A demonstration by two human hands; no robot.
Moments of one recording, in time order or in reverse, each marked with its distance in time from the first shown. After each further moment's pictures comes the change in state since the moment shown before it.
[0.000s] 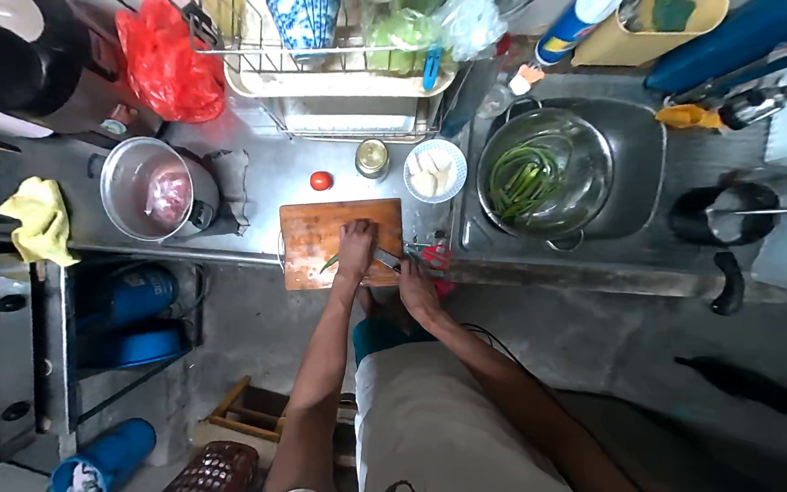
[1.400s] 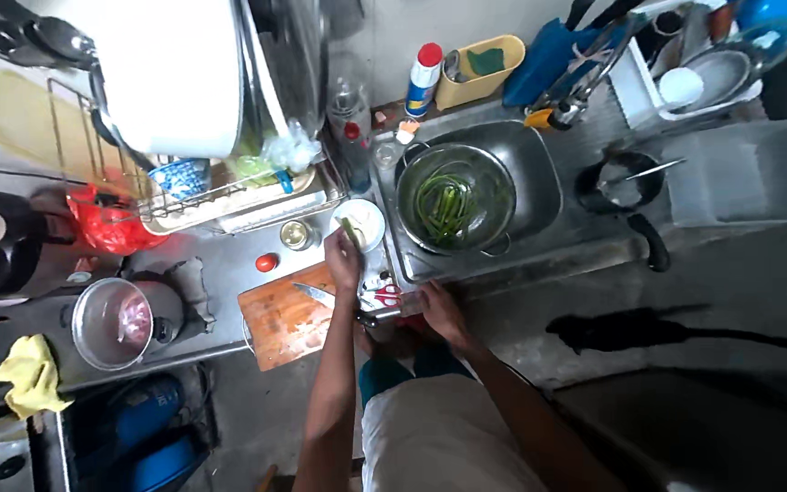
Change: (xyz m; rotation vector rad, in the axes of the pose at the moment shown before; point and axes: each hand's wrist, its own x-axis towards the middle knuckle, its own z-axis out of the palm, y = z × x) left_hand 0.127 0.103 0.032 -0.604 0.220 -0.219; right_hand -0.014 0.160 -0.064 0.427 0.139 0.224
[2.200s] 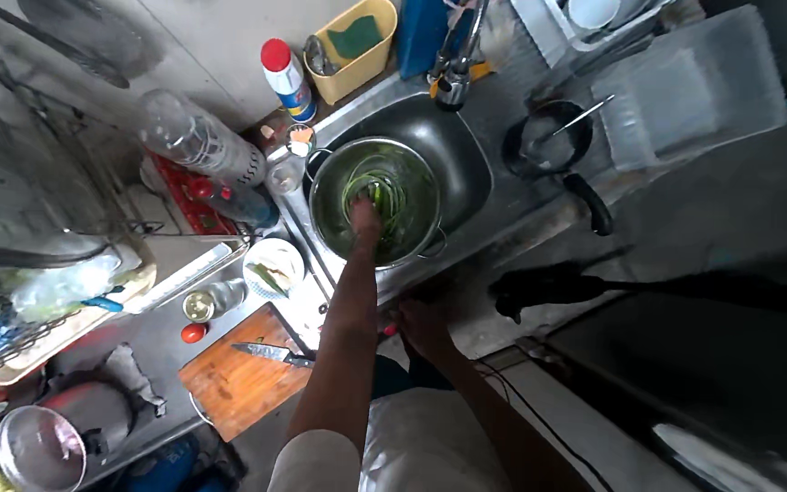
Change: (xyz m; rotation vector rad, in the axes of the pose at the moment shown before) left_hand 0.106 0.084 0.315 0.579 -0.516 -0.035; right_hand -0.005 0.077 -0.059 0.100 -0.081 0.166
